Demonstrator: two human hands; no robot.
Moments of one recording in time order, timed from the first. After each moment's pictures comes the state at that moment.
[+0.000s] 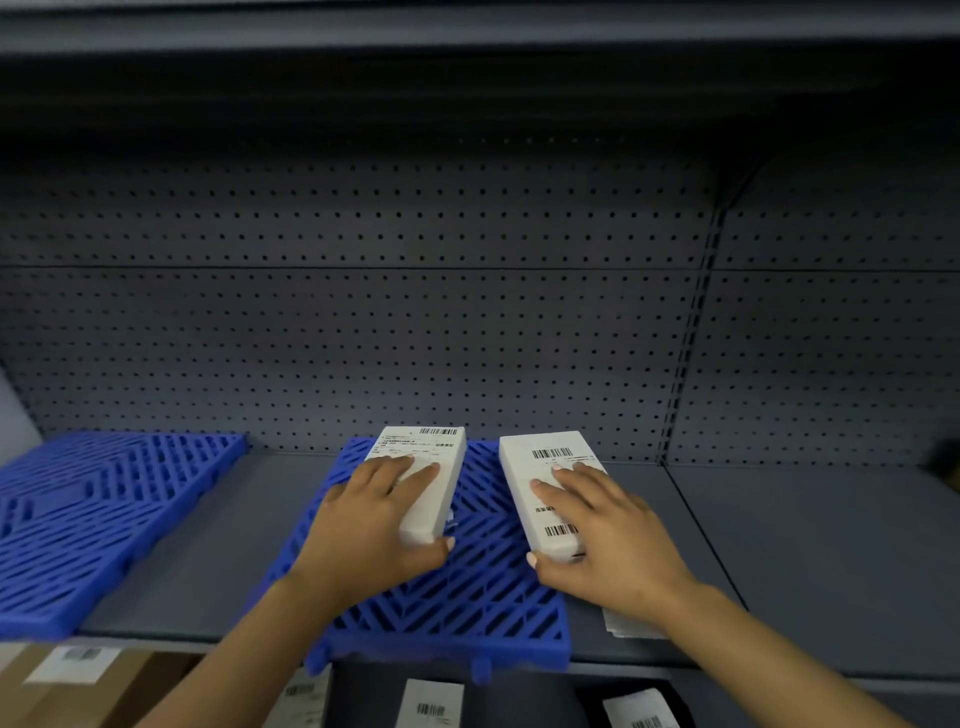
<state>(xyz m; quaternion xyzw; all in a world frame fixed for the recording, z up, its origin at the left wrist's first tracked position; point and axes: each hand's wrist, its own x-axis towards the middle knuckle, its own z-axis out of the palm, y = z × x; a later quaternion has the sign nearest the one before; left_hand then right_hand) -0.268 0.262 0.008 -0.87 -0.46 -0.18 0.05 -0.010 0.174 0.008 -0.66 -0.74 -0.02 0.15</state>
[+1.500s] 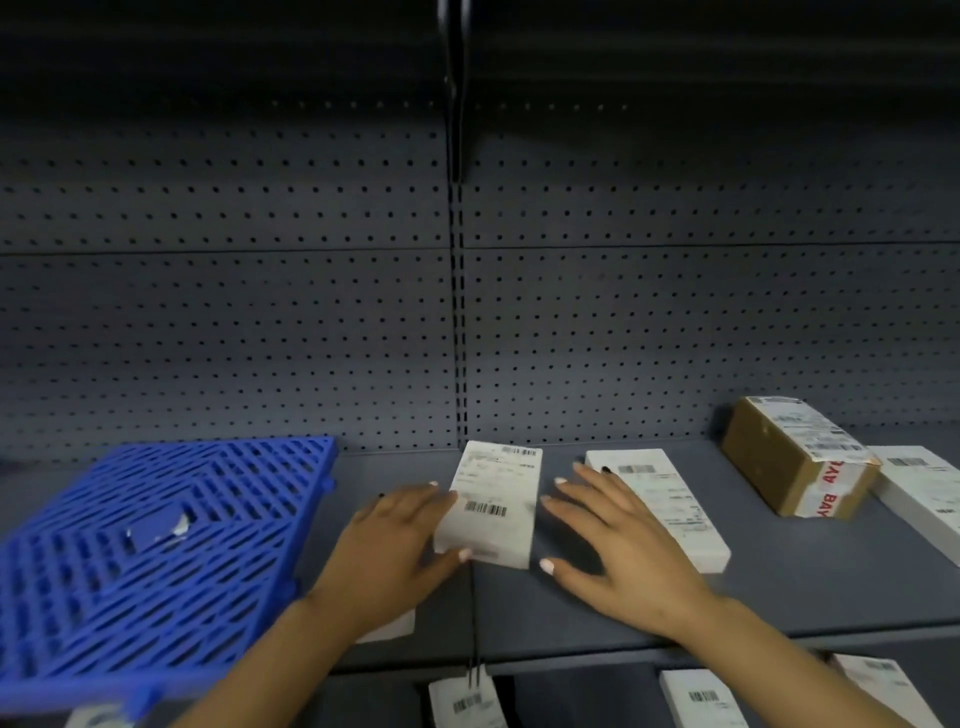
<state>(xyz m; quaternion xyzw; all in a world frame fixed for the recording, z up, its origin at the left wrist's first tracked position) 0.004 0.196 -0.032 -0.92 -0.36 -0.18 0.00 0.259 0.081 -0.029 -0.62 -0.74 -0.13 0.22</state>
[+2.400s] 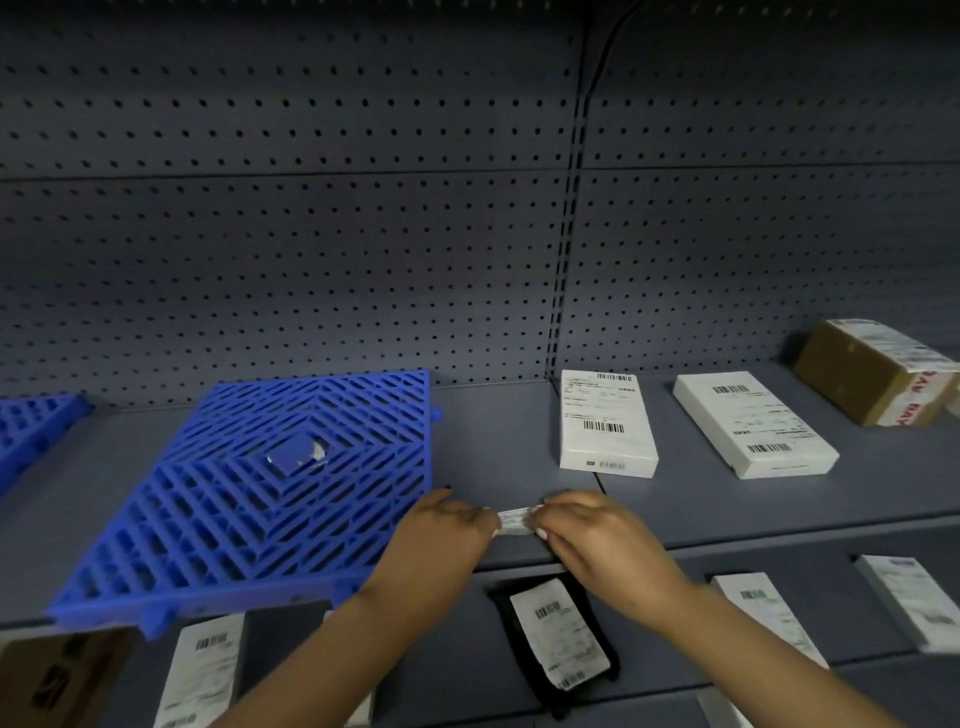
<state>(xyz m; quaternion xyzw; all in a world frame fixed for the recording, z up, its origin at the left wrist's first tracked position) -0.115 0.184 -0.055 -0.96 -0.24 -0.13 0.10 0.085 0.098 -0.073 -0.59 -0.77 -0.07 0.24</state>
